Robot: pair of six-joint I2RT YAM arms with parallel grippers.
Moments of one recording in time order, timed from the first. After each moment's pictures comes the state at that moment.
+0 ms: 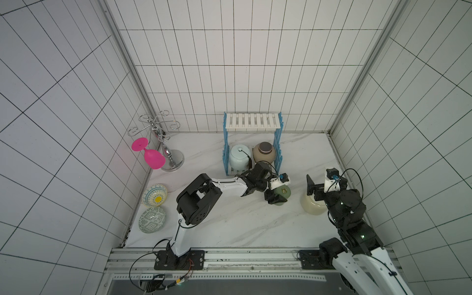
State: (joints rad) left arm -0.87 2.03 1.27 0.12 0.65 0.36; right arm 0.46 0.42 0.53 -0.28 0.31 -0.11
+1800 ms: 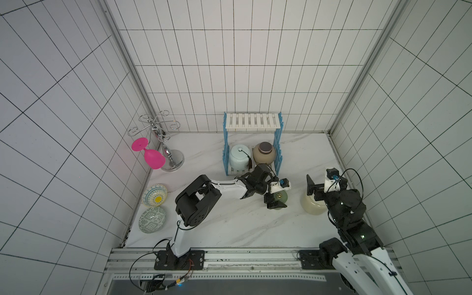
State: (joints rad) left arm -0.88 2.00 1.23 0.12 0.68 0.46; right arm 0.46 0.42 0.53 -0.28 0.31 -0.11
